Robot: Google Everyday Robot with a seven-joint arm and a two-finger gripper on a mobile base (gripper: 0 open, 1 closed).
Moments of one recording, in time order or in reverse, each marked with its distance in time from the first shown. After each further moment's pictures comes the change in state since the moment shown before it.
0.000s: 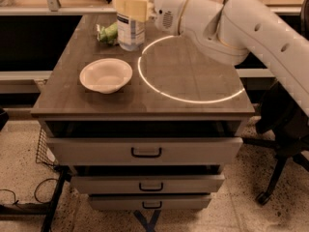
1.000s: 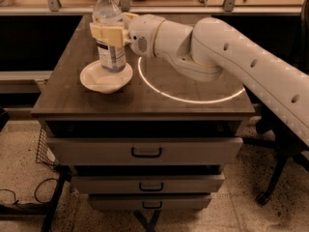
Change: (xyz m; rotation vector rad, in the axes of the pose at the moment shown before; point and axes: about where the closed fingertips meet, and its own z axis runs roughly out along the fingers) arm 0.059 0.046 0.035 -0.052 0.068 0.039
